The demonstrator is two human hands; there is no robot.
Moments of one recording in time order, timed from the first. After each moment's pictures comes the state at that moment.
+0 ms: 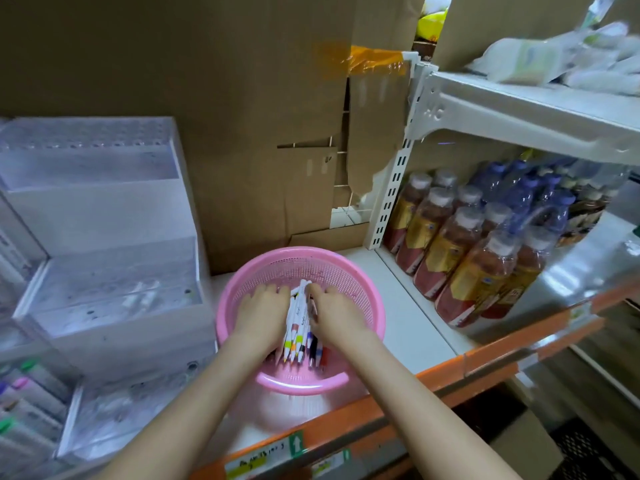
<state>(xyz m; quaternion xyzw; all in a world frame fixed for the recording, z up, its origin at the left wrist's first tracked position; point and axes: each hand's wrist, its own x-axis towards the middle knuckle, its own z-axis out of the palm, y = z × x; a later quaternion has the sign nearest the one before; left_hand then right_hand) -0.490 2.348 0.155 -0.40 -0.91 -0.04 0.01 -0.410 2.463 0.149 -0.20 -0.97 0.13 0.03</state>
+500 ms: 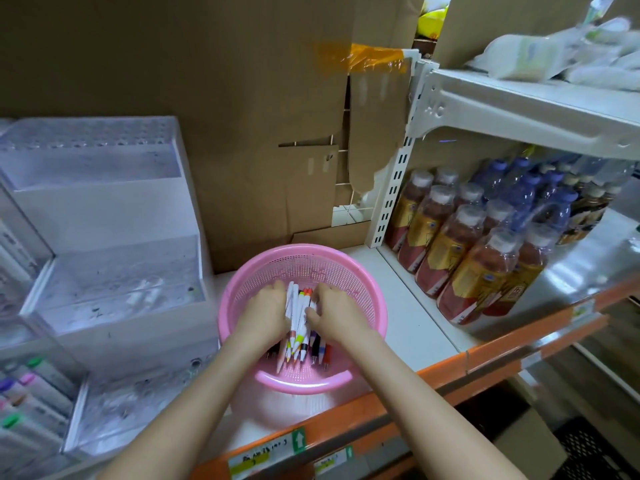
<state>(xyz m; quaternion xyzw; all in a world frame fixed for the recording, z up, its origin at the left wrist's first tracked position) -0.487 2.345 0.163 -0.35 -0.92 -0.16 -0.09 -0.408 2.458 0.159 -0.24 -0.95 0.21 0.02</state>
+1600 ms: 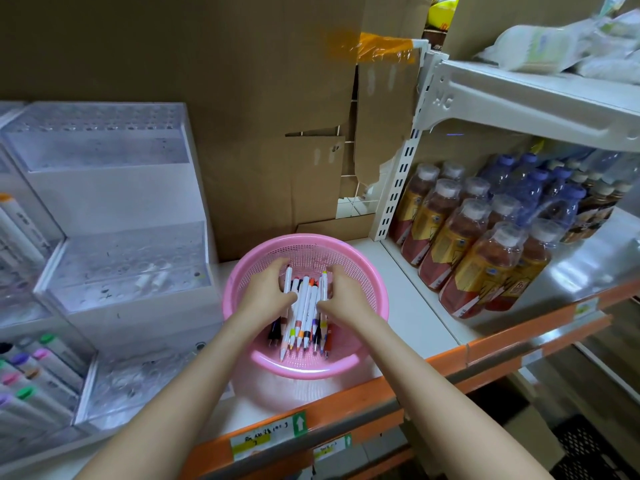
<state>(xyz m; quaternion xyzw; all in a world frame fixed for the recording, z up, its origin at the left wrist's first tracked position) -0.490 2.342 0.168 -0.29 -0.87 -0.37 -0.13 -0.407 2.467 0.160 -0.27 -0.90 0.34 0.04</state>
